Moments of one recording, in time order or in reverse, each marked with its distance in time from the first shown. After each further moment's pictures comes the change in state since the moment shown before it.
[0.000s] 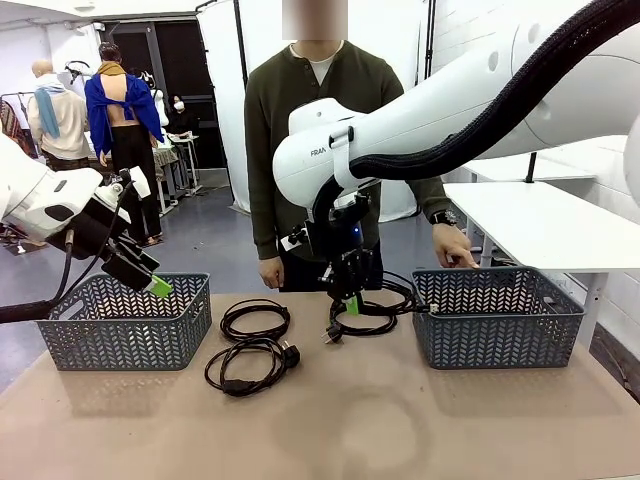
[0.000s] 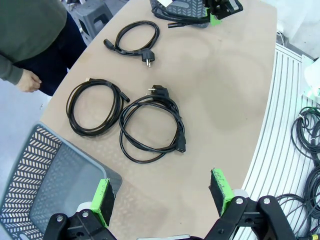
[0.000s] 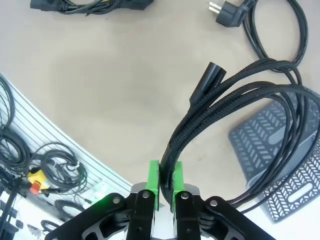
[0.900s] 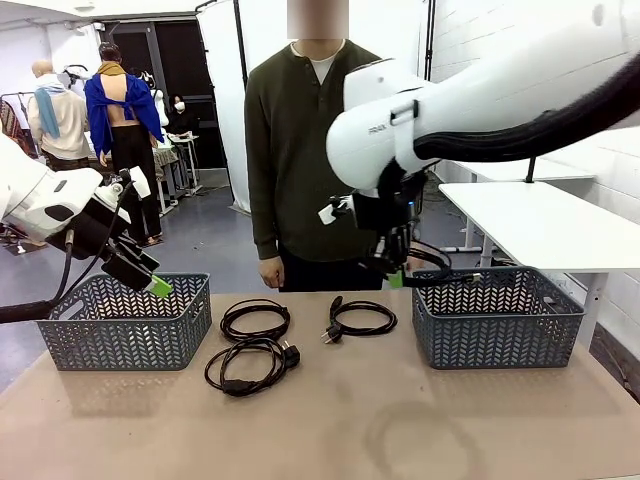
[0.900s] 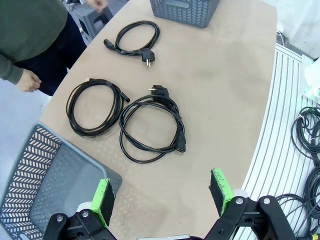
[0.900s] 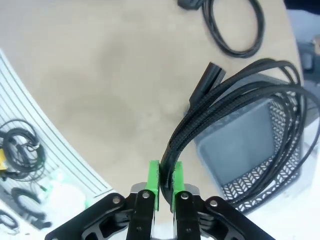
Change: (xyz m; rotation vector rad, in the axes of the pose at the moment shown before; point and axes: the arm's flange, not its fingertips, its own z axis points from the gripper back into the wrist) left arm 0.000 0.000 0.000 0.000 0.000 0.000; right arm -0.094 -0.051 0.031 -0.119 -0.136 0.159
